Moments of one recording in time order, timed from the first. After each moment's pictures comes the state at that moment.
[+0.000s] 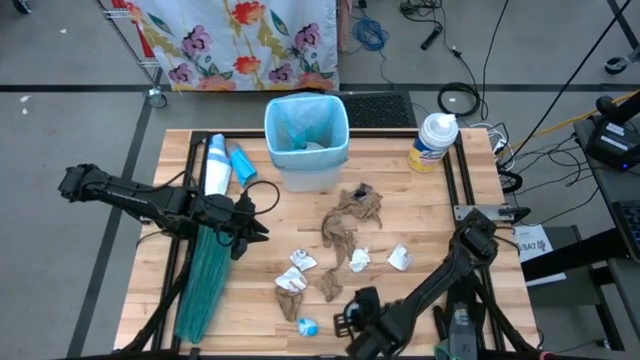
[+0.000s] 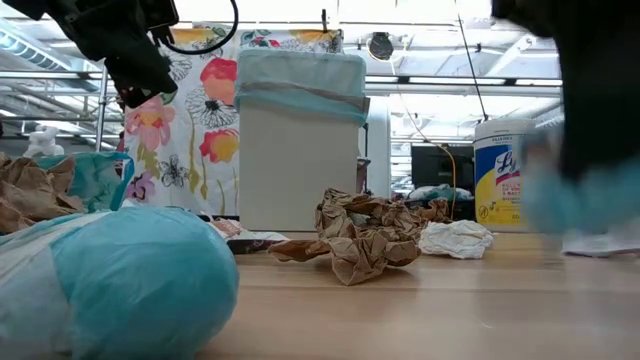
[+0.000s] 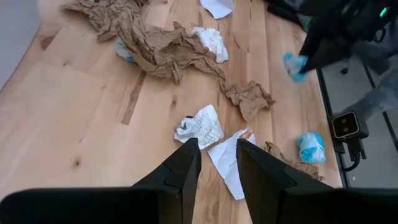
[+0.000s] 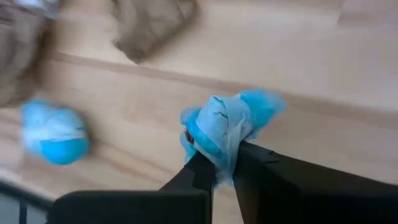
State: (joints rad) left arm -0.18 0.84 0.58 -0.35 0.02 -0.46; right arm 0.71 2.17 1.74 -0.99 0.31 2.12
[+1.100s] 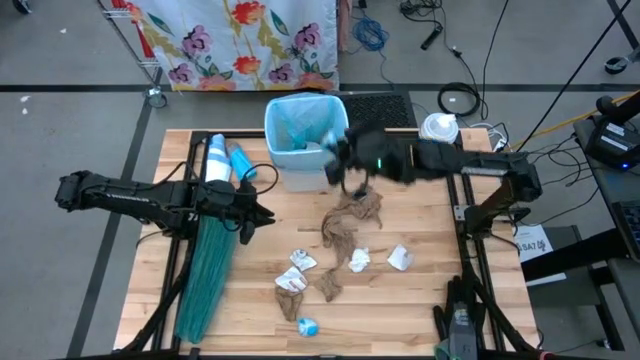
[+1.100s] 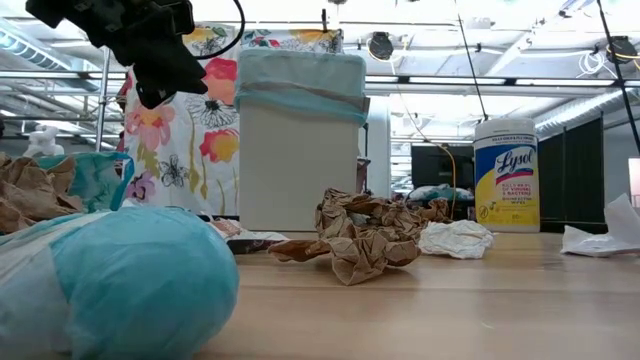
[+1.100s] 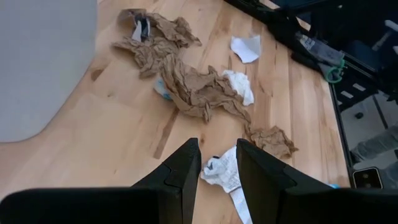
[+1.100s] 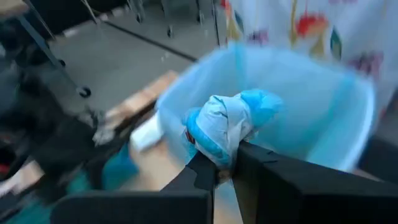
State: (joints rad) left arm -0.02 0.83 0.58 -0.27 0.02 -0.47; right arm -0.05 1.58 1.74 -0.62 0.55 0.49
